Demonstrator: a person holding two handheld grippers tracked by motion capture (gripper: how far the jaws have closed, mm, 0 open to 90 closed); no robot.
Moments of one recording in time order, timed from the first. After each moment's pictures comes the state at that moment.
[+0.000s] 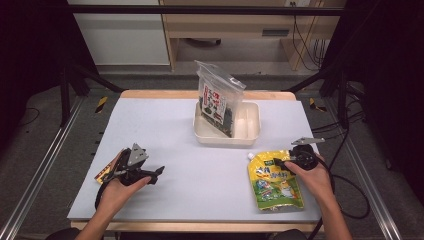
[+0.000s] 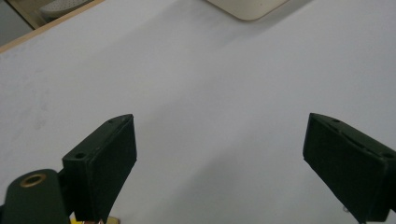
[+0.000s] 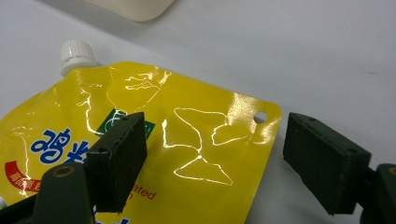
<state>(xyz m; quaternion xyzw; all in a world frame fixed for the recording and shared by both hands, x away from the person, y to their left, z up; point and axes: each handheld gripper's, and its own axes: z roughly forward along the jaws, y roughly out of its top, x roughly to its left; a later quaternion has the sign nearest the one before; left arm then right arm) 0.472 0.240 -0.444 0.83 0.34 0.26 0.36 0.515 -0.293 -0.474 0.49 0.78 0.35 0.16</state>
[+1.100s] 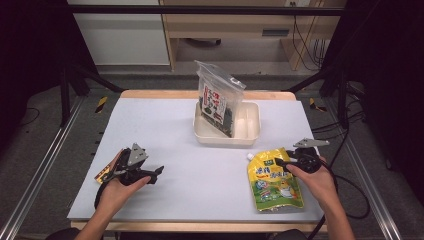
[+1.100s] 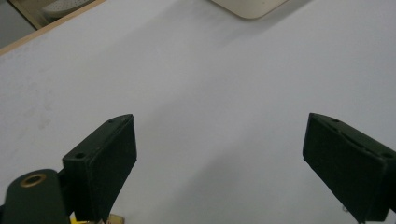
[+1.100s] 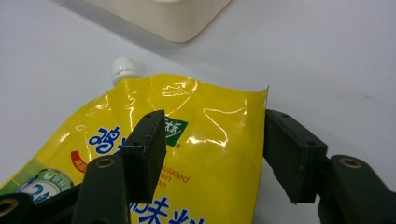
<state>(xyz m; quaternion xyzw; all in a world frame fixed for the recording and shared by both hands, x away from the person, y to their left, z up) 0.472 0.241 -0.443 0.83 0.34 0.26 0.35 0.493 -0.287 -0.451 0.46 0.79 0.37 0.18</state>
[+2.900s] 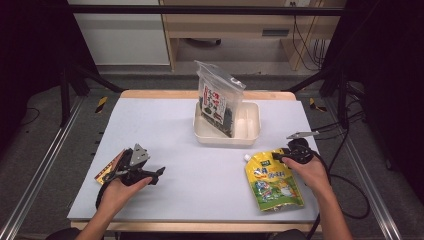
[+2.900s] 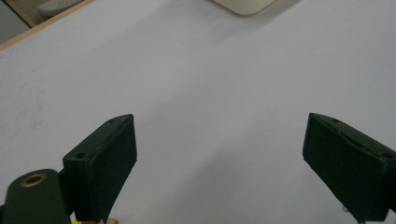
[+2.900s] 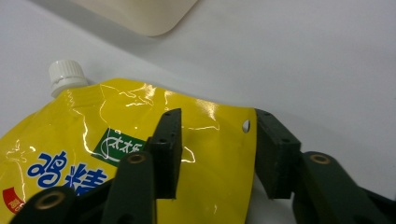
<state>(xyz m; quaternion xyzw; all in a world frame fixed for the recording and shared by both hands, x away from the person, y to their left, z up) 0.473 0.238 -0.446 0.84 0.33 0.26 0.35 0.533 -0.282 -0.467 0.48 0.79 0.34 0.14</state>
